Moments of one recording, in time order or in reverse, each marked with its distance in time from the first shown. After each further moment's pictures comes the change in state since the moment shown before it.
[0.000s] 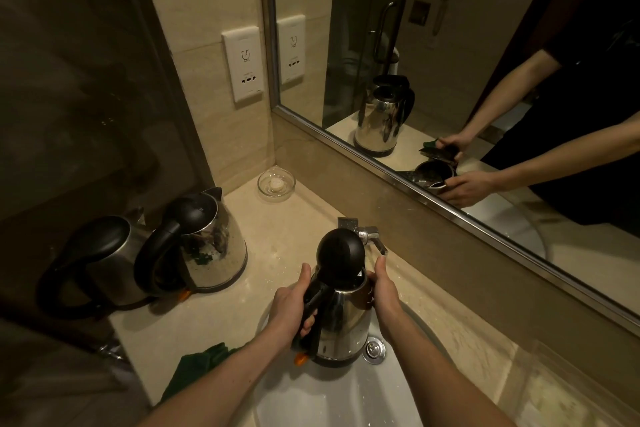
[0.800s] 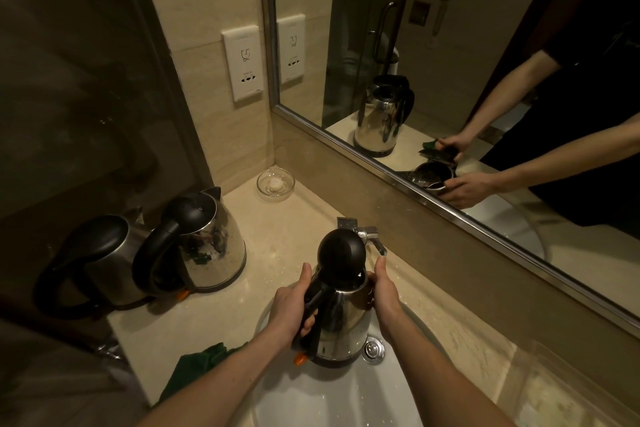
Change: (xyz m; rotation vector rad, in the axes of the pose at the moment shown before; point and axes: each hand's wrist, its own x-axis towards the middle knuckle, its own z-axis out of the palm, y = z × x) left_hand 0.001 -0.002 0.000 0.016 -0.020 0.002; right_hand 0.002 0.003 -0.001 0.004 0.000 -0.009
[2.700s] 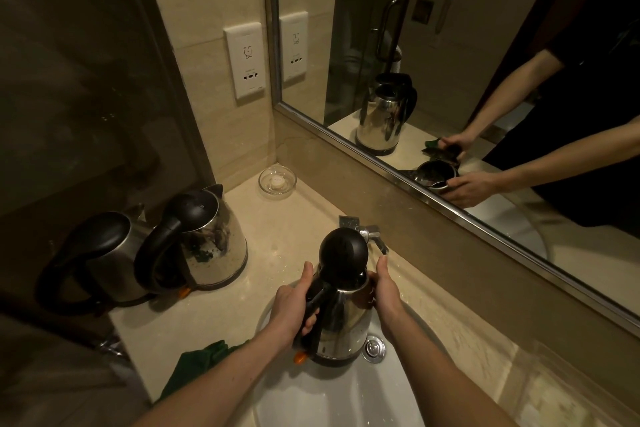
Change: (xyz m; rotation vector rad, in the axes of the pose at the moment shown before) left_hand -0.001 0.000 -0.001 -0.007 -0.003 -0.008; right_hand -0.009 -0.007 0.001 0.016 0.004 -0.004
